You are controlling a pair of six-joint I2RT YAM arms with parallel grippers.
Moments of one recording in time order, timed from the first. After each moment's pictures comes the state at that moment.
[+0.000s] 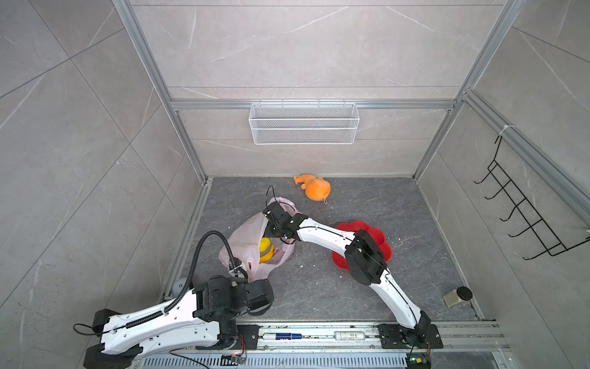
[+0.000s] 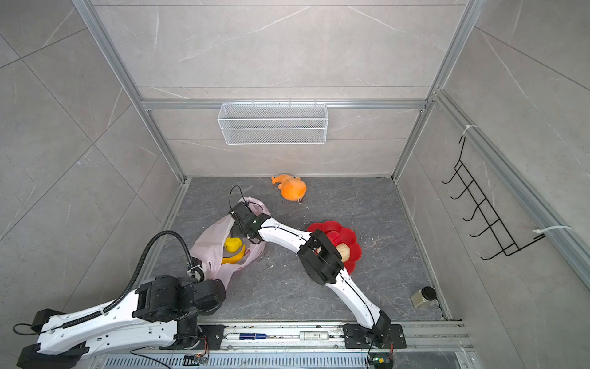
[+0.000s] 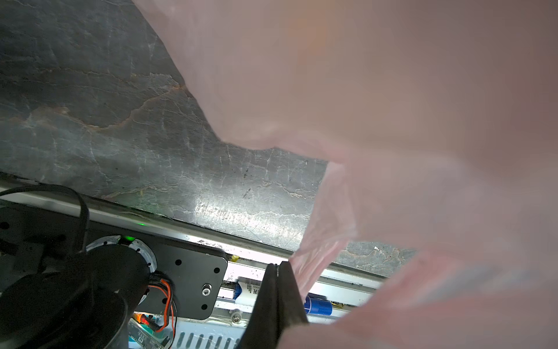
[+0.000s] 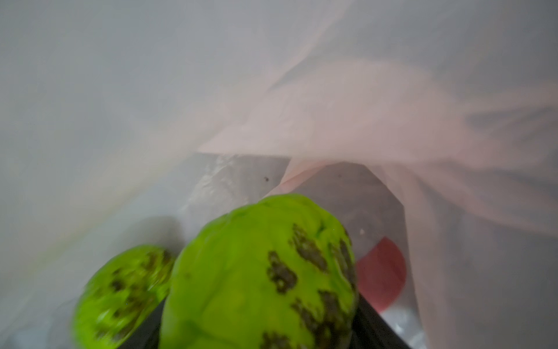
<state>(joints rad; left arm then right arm) -1.30 0.77 0.83 -1.39 -0.39 -1.63 0.93 2.41 2.07 -0.50 0.05 0.69</state>
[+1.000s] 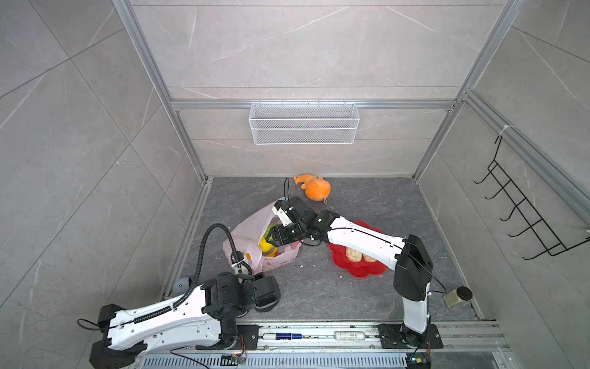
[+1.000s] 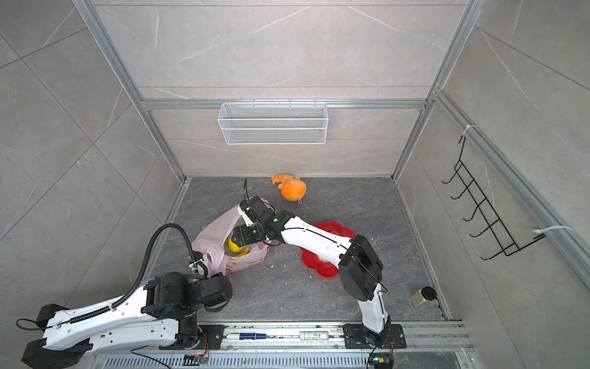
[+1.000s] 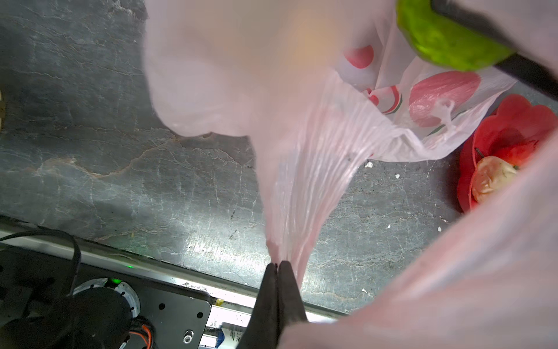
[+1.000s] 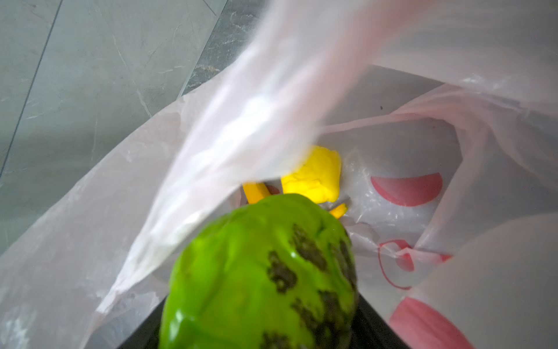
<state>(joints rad) -1.30 0.83 0.86 -1.35 -0.54 -1.63 0.93 1.96 1.72 -0.59 -0.24 0.48</state>
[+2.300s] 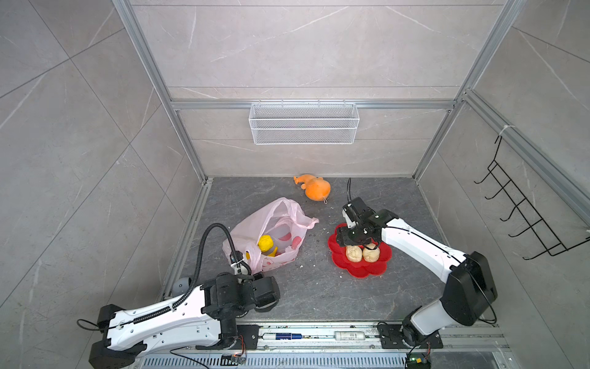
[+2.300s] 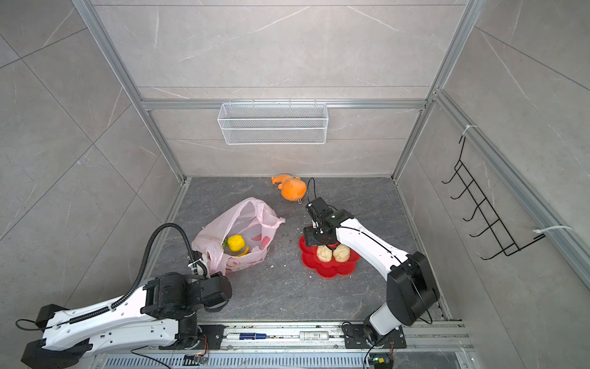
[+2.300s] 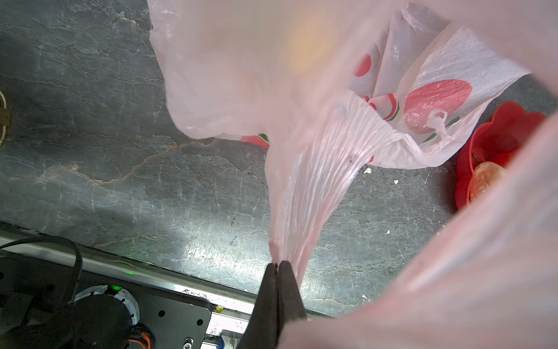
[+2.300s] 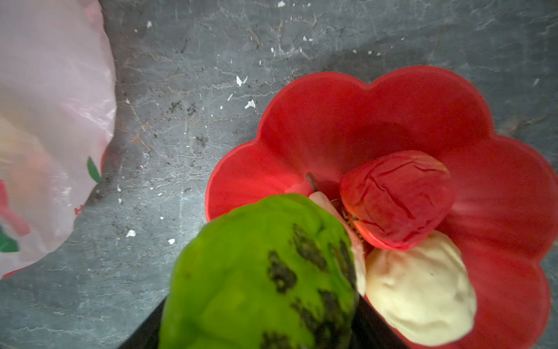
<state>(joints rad) -1.30 0.82 0.86 -1.35 -0.56 -1.63 0.56 1.58 1.22 -0.83 0.02 0.38</state>
